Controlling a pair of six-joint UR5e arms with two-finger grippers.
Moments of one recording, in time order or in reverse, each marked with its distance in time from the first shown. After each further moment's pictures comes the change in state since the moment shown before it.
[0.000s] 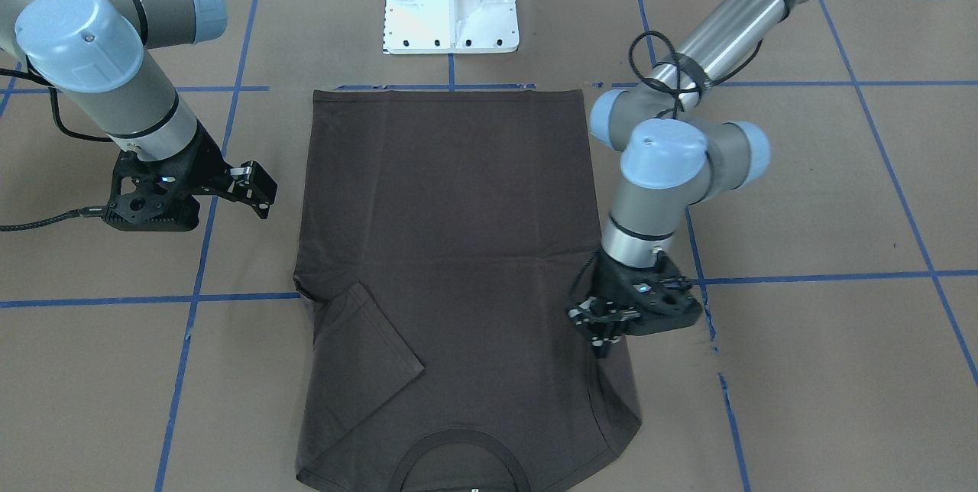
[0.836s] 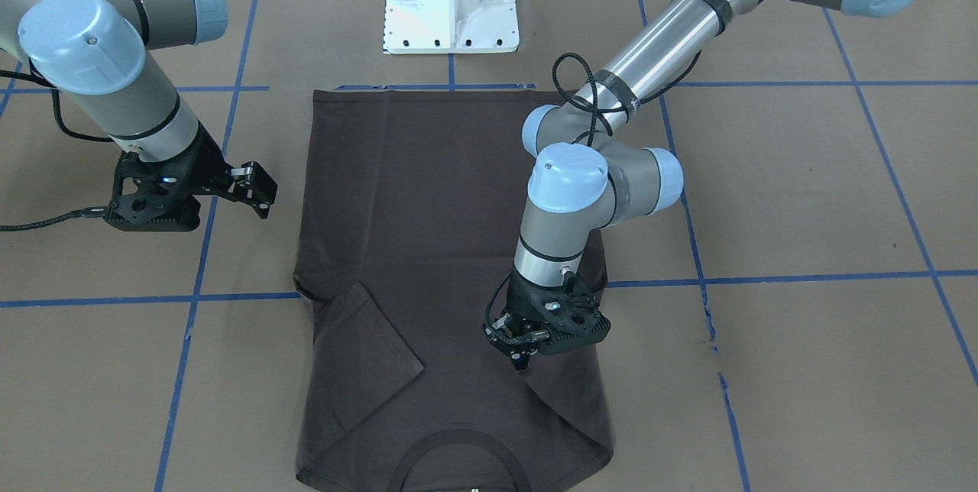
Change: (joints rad) left arm 0.045 -0.152 0.203 -0.102 0.008 -0.101; right arm -0.004 -0.002 -0.002 0.000 0.000 0.000
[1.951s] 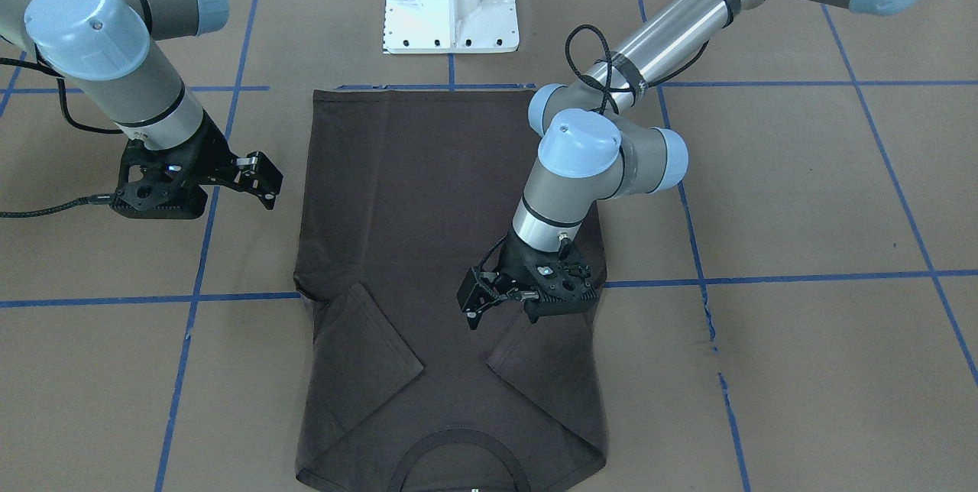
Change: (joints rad) left arm 0.015 0.124 -0.226 0.023 -0.120 0.062; right arm -0.038 -0.052 0.052 0.060 -0.005 0.085
